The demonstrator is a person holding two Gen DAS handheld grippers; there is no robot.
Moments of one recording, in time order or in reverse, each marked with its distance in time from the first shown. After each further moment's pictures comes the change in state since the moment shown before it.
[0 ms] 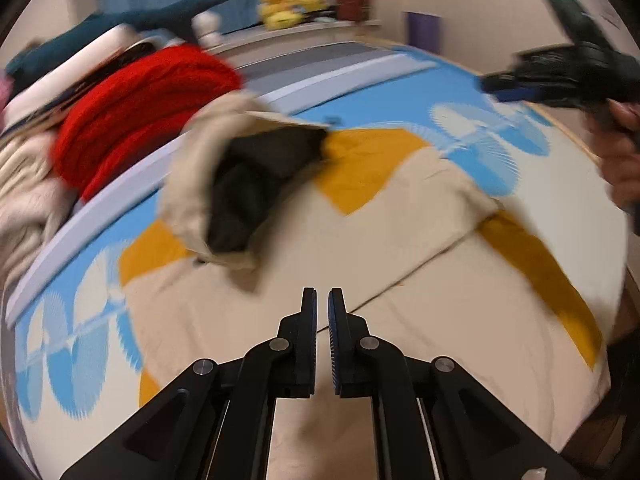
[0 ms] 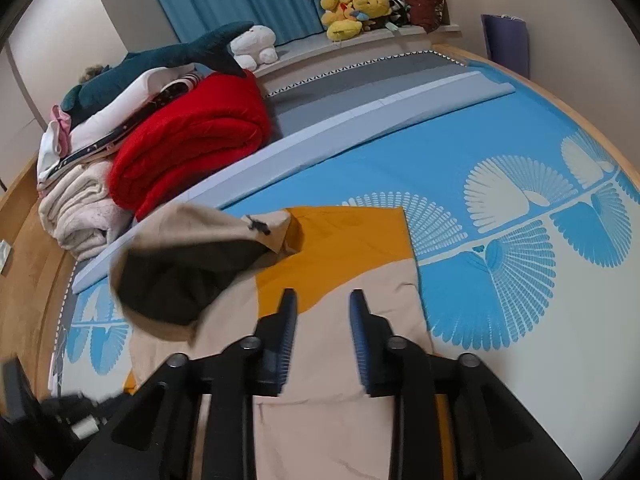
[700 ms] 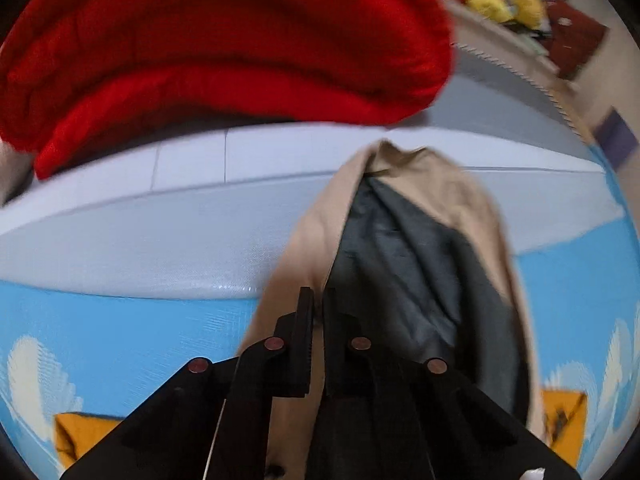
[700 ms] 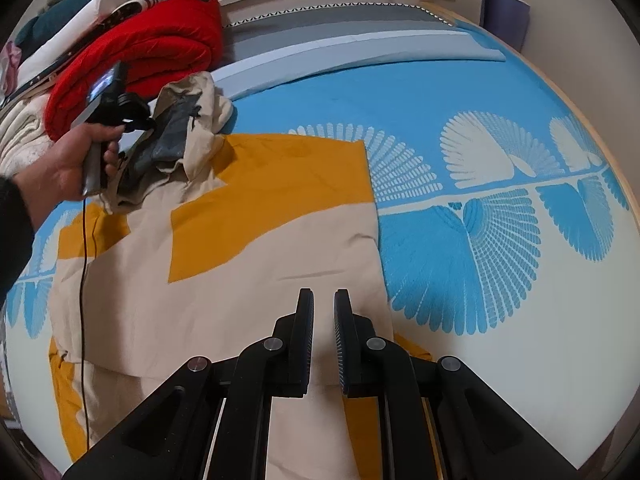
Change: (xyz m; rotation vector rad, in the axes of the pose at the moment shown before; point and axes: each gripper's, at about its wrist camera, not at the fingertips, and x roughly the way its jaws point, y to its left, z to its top) left arm 0.315 0.187 0.248 -0.460 0.129 0.107; right arm 0.084 -0.025 -0.019 -0.086 0.205 -0.209
